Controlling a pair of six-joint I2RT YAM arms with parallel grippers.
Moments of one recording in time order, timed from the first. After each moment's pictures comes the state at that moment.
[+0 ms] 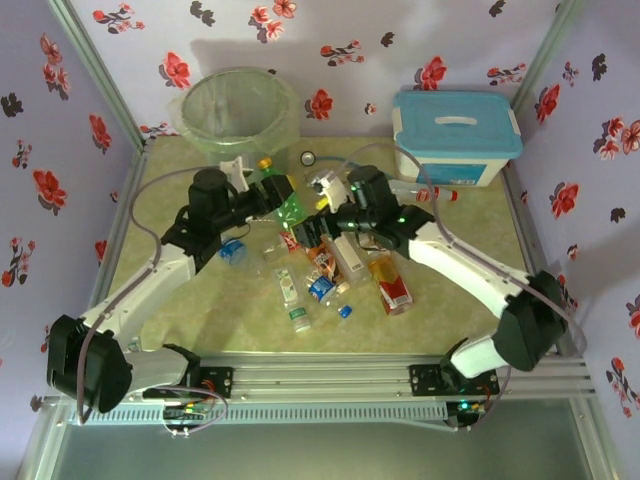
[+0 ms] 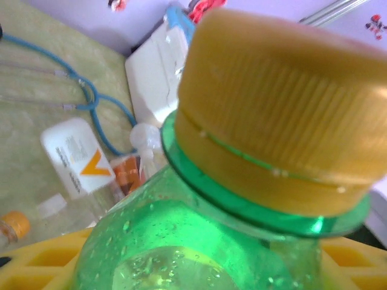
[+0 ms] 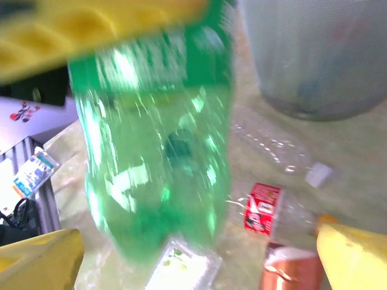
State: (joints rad) left arm -0.46 1.23 0.99 0.02 0.40 -0.88; right arm 0.70 1.40 1.18 -0.30 -0.40 0.12
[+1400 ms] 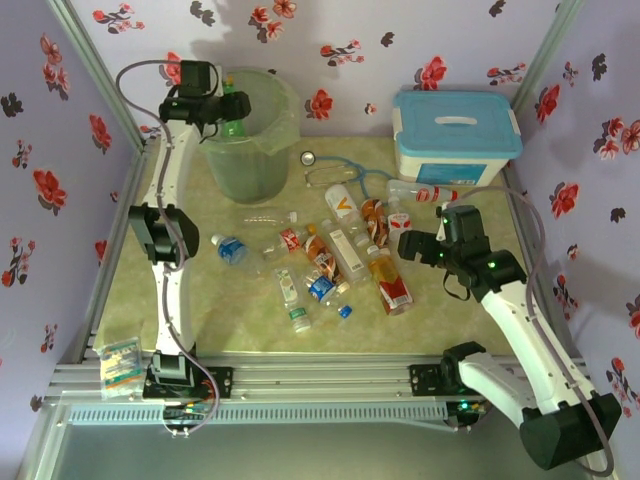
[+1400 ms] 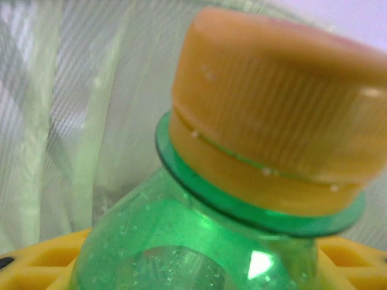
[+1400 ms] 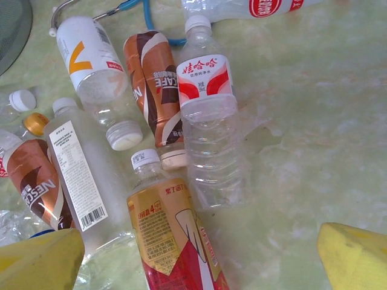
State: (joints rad) left arm -0.13 2.36 2.59 -0.87 0.17 -0.26; right arm 0.30 0.90 0.89 -0.83 0.00 0.41
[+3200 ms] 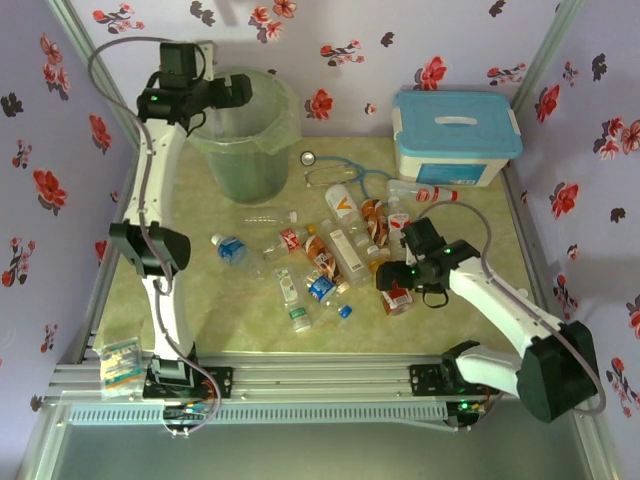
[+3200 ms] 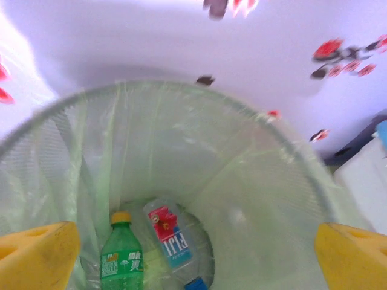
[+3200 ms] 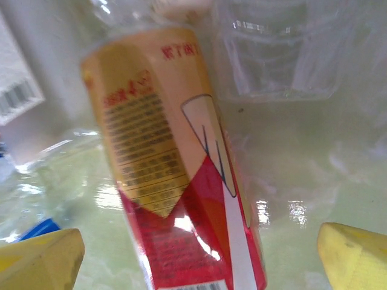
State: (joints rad) left arm -0.16 2.11 2.56 -0.92 0.15 -0.18; right arm 0.46 1.18 0.77 -0.86 -0.09 0.45
